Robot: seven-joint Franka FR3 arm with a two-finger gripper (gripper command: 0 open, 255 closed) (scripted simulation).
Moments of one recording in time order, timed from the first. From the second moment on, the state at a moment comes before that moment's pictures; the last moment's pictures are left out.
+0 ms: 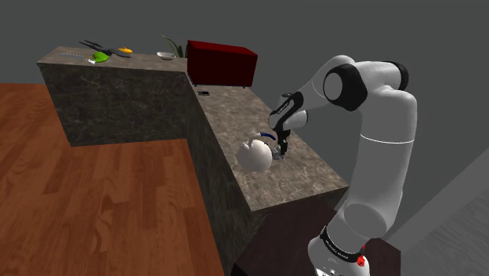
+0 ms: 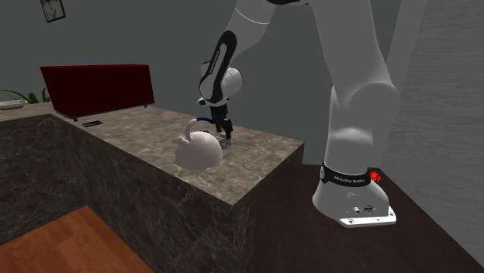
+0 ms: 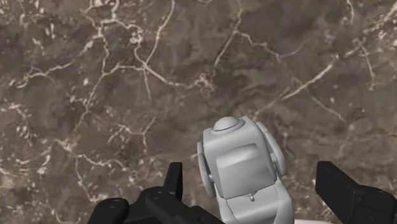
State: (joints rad) arm -0.14 0.36 -0.52 -2.22 -0.03 2.55 -1.28
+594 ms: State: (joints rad) arm -0.15 0.40 -0.50 -2.22 -0.01 2.59 -1.30
